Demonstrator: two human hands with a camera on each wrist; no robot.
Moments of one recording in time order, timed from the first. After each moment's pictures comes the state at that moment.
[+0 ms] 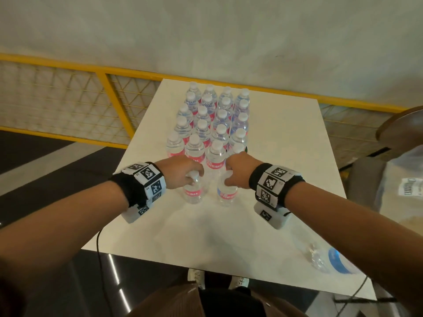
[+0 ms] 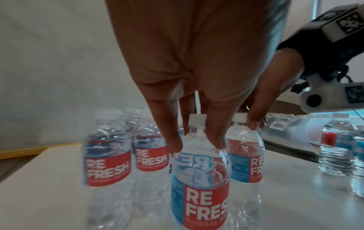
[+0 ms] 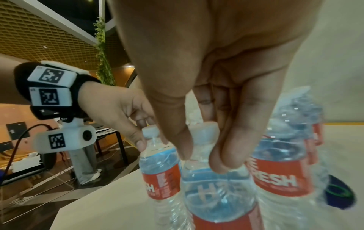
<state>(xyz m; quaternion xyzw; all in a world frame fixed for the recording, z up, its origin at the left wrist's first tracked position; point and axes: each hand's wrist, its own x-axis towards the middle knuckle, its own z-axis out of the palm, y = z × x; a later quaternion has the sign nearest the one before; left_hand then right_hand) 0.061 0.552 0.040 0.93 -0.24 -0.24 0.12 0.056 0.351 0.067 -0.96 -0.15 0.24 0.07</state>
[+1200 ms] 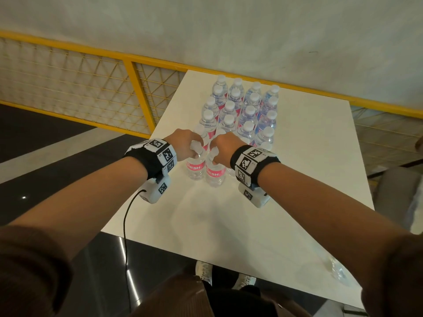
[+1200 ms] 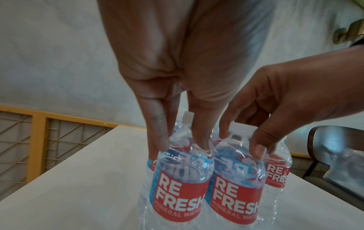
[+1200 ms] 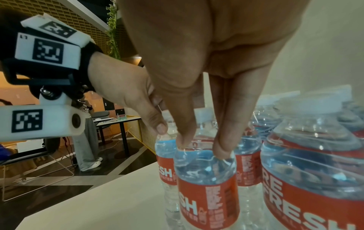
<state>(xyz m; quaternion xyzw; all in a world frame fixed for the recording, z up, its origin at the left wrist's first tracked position) 0.088 0.596 0.051 0.96 -0.06 -0.18 0.19 0.097 0.443 0.059 -0.95 -0.22 0.19 0.07</state>
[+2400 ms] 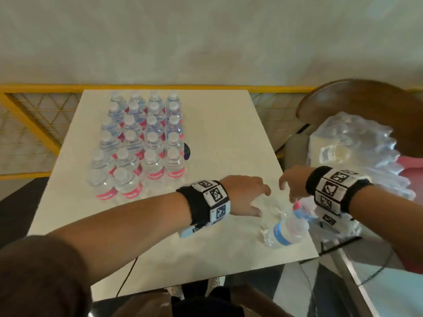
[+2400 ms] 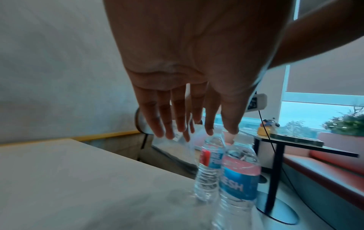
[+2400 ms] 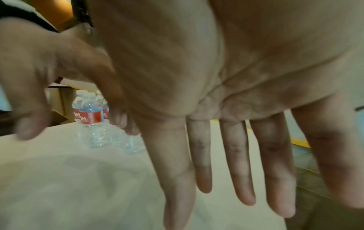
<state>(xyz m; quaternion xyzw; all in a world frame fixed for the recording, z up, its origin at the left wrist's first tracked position) 0.013 0.303 0.065 0.81 -0.54 -0.23 0.08 -0.008 0.129 0.095 -0.90 0.05 0.41 -0.14</state>
